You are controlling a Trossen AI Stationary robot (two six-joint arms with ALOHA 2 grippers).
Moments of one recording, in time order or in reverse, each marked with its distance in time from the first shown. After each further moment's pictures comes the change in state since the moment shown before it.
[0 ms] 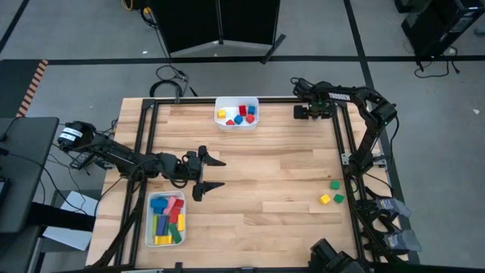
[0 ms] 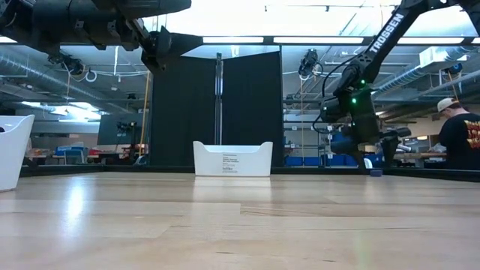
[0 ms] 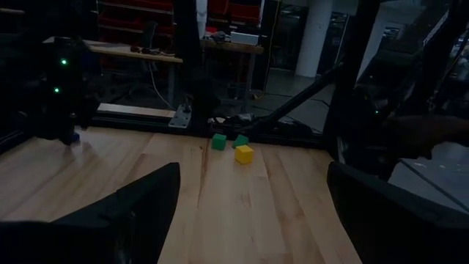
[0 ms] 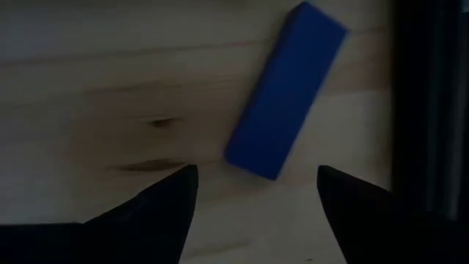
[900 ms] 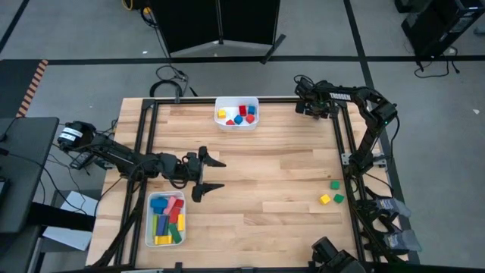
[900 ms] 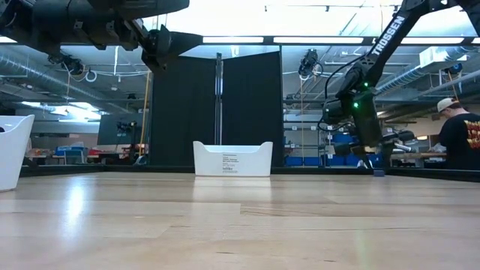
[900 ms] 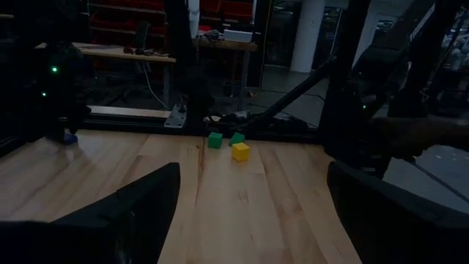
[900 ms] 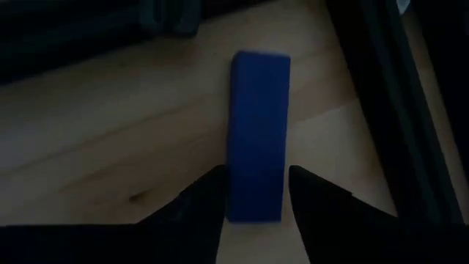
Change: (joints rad) left arm 0.000 0.000 0.000 -0.005 0.023 0.030; right arm -0.024 0.003 -0.026 0.070 0.088 0.222
